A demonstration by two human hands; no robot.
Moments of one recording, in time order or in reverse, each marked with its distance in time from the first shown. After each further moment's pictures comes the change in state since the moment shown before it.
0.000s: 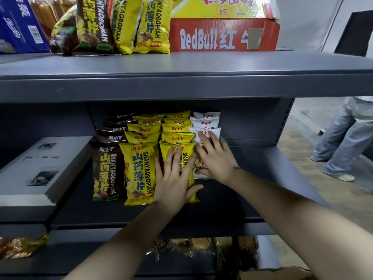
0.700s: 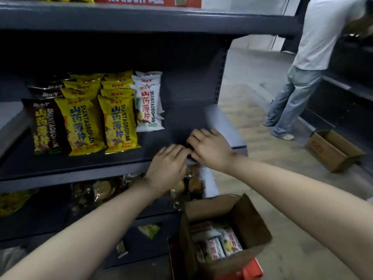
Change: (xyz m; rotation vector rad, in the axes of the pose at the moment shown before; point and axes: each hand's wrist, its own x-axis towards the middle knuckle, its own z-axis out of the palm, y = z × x) left_hand -0.072 0.143 -0.042 -0.424 0.105 0.399; right_hand -0.205 0.049 -0.027 0.062 0.073 -0.073
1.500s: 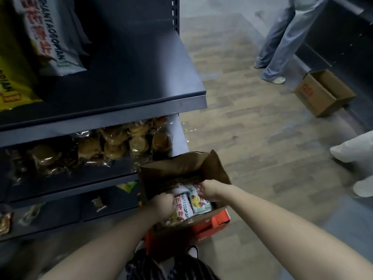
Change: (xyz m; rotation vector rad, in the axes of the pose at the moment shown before) left_hand -0.108 0.135 0.222 -0.269 -1.178 -0.474; right_hand -0.220 -0.001 0.203 0.708 -1.118 0.482
